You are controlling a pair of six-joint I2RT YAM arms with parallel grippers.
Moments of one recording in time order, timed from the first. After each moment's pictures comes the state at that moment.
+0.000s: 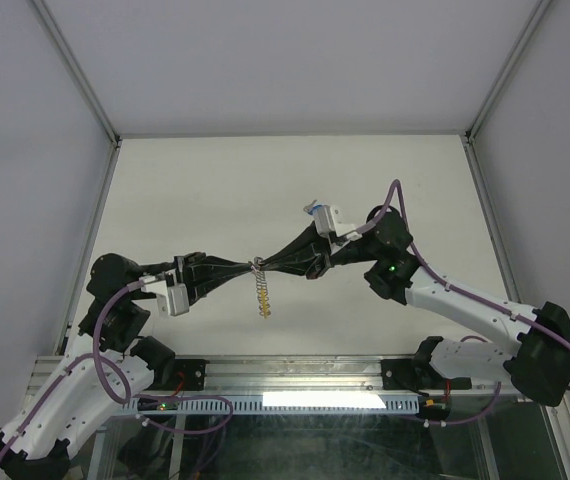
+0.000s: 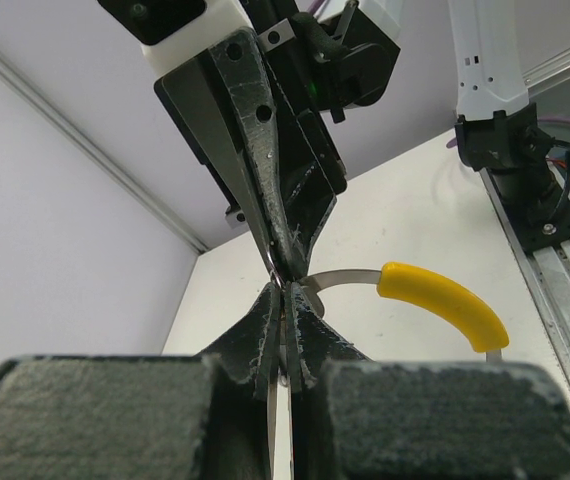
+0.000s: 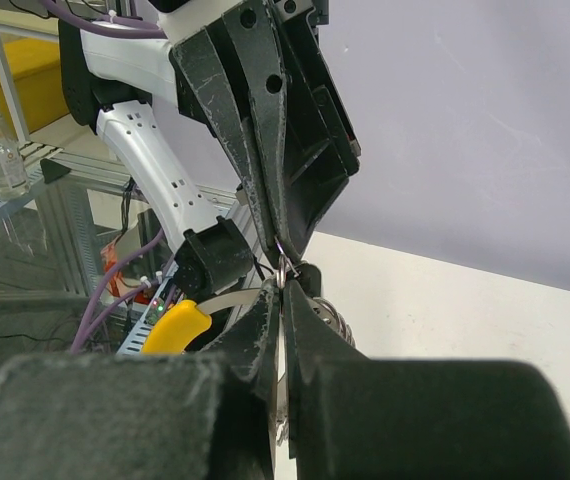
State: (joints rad) left arm -0.56 0.52 0.63 0.19 0.97 0.40; right arm 0.89 1.16 0.81 0.68 -0.89 0.10
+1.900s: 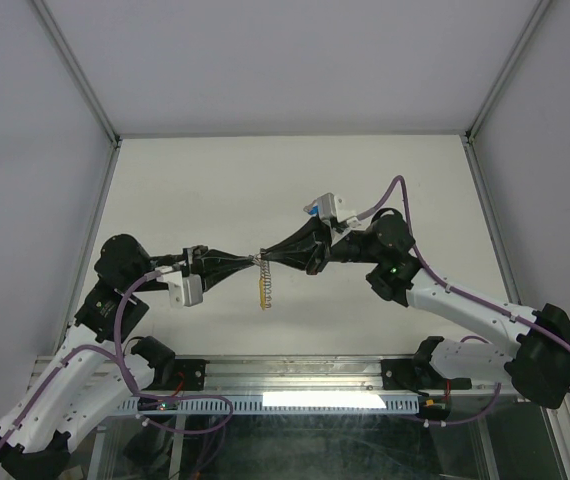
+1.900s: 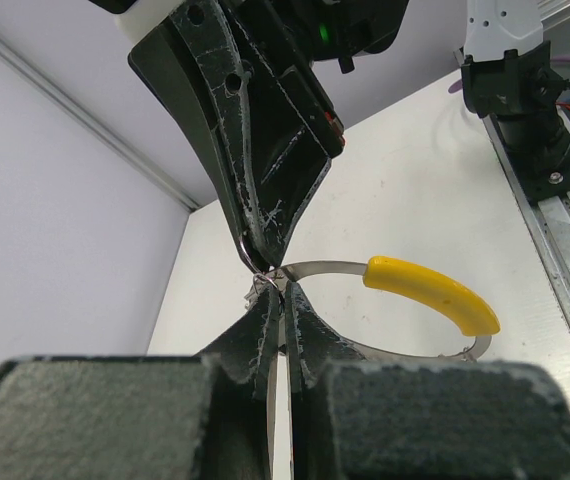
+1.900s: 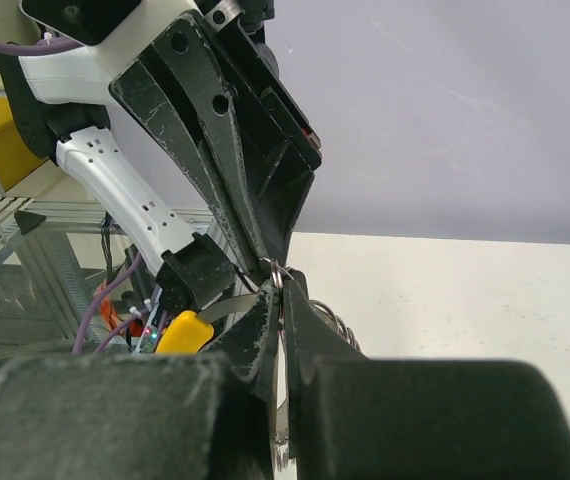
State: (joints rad) left arm -0.56 0.60 0.75 -0.06 0.95 0.58; right arm 0.87 1.15 0.77 0.71 -0.76 0.22
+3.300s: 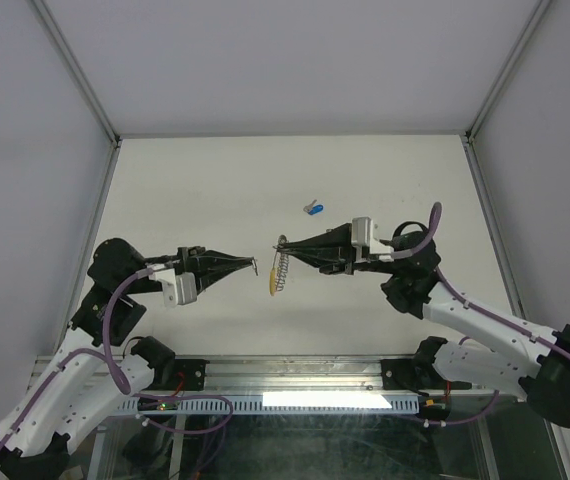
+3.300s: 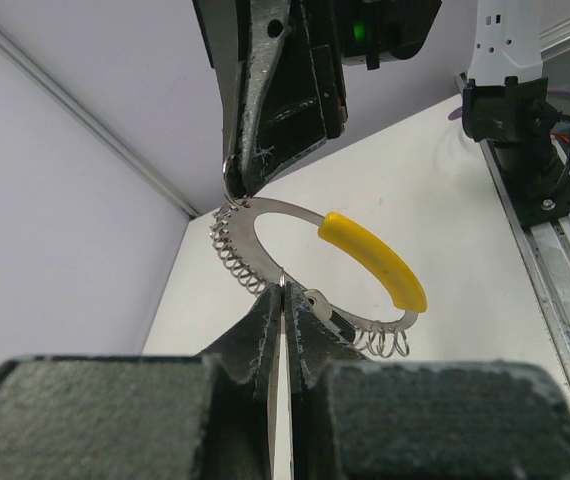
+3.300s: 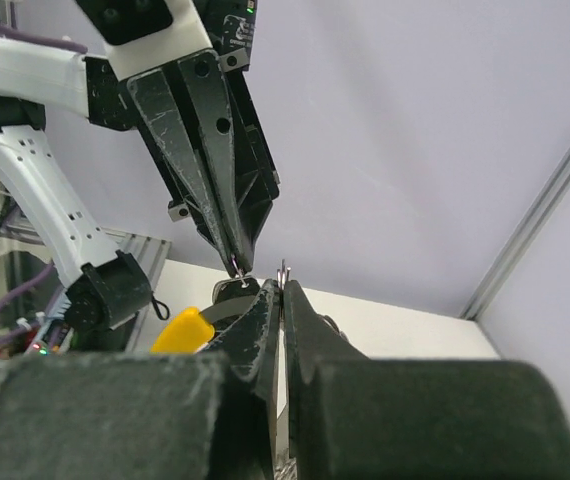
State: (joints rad) left arm -0.56 0.58 0.76 -0.03 0.93 0.49; right arm 0.86 1.01 0.69 0.80 -0.69 0.03
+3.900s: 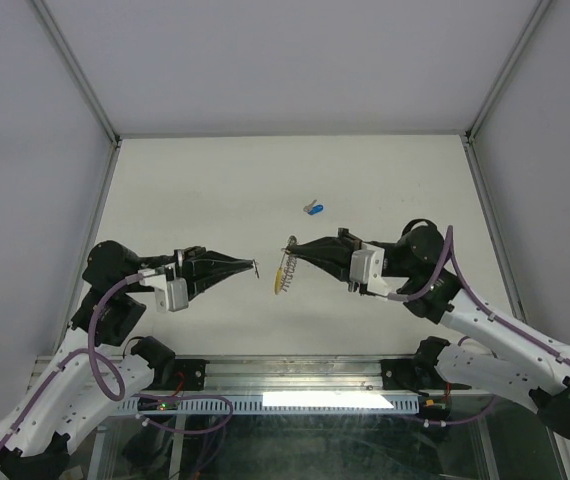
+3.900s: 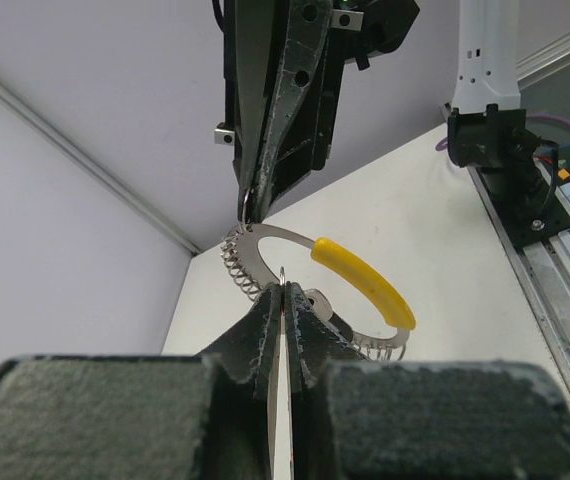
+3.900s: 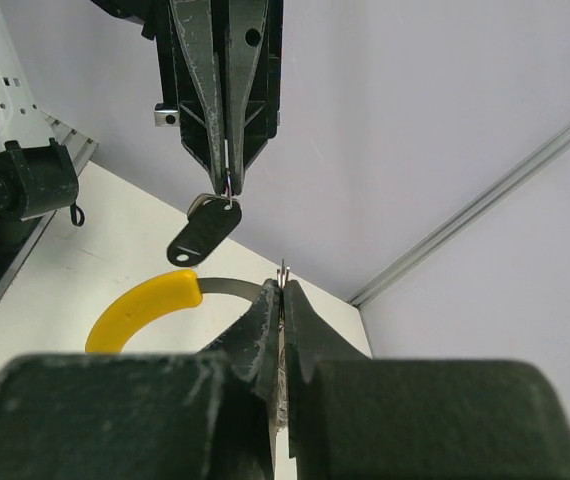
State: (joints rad) left arm -0.56 0.58 0.76 0.06 0.99 0.46; right arm 0.87 0.89 0.73 0.46 -0.75 -0.52
